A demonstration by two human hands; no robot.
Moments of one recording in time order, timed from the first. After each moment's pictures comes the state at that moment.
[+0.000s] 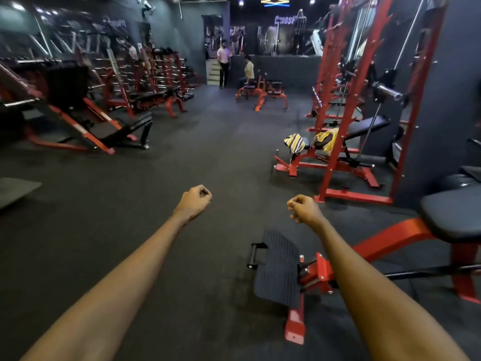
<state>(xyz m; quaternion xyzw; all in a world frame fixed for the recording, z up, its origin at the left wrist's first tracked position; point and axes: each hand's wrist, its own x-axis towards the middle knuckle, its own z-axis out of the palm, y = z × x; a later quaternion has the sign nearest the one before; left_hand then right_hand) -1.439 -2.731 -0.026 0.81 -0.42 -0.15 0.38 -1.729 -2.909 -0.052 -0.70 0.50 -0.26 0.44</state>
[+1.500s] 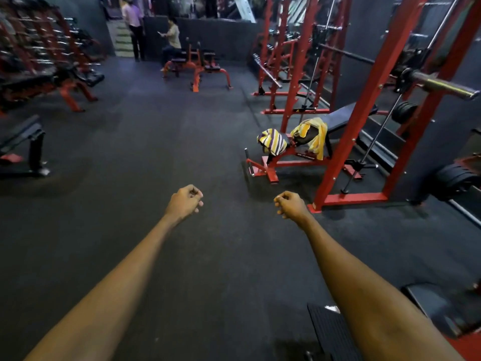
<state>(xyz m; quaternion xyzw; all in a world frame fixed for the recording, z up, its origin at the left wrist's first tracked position) -0.845 -3.392 -0.105 0.71 -0.50 -0.31 0.38 -1.169 -3.474 -0.122 -0.60 0.63 -0.29 0.40</state>
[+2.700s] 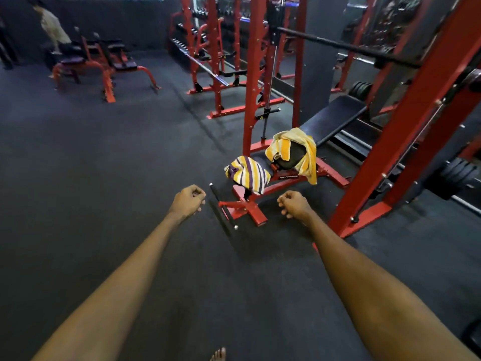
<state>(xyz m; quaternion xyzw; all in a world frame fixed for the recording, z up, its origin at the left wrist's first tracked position) -0.712 -4.266 -0.131 0.63 -0.61 -0.37 0.29 -1.045 -4.235 -0.160 -0.49 0.74 -0.30 0.35</state>
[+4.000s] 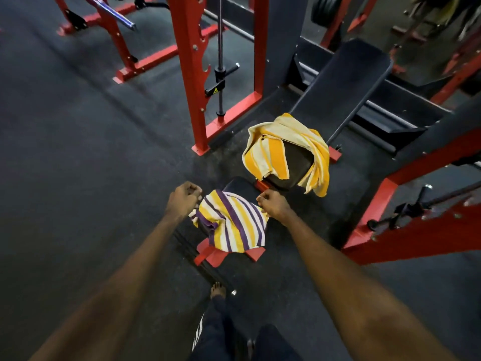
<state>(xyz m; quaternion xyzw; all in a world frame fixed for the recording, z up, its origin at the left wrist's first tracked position) -0.902 -5.043 -0.299 0.58 -0.64 -0.49 0.13 -1.148 -4.924 -0.339 -0.31 0.82 -0.23 0.42</state>
